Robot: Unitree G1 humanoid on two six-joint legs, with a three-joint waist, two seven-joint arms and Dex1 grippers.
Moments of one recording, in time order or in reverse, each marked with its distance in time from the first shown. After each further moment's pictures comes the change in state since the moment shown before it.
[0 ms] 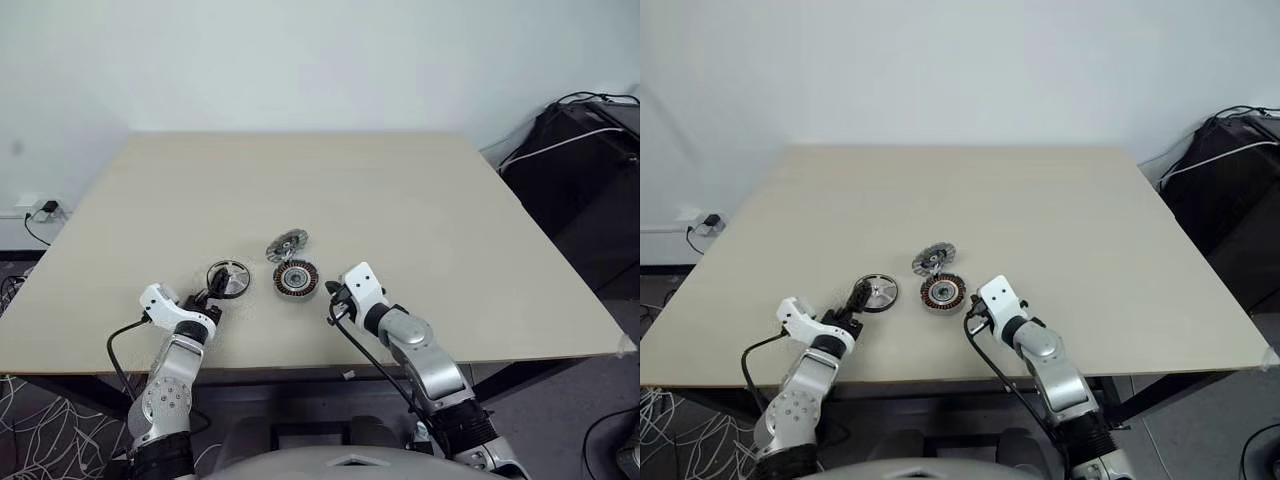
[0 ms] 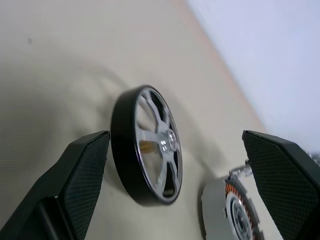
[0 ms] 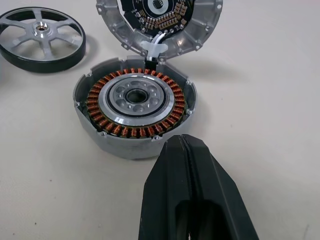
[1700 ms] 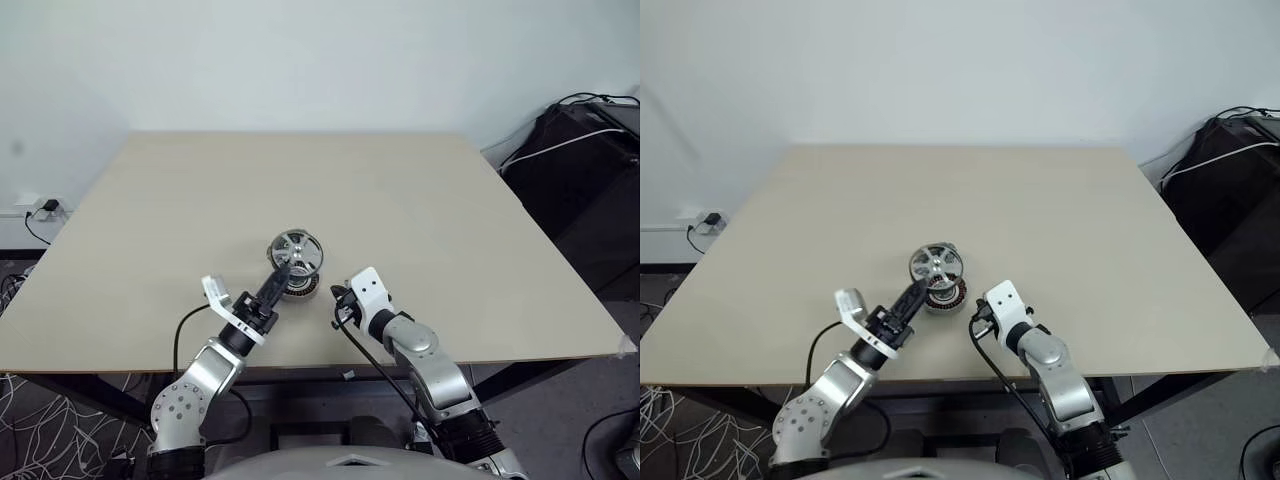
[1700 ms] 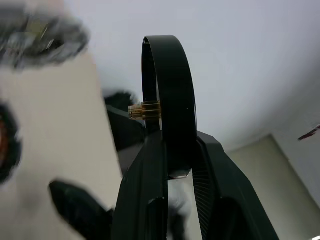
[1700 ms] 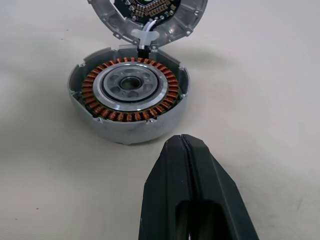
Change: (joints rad) left arm 0.074 0.026 -0.260 -0.071 -0.390 0.262 -0.296; right arm 0.052 -0.012 -0.009 -0.038 0.022 0.021 -0.029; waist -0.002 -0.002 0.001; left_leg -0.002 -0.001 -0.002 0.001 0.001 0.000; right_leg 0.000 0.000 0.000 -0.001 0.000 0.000
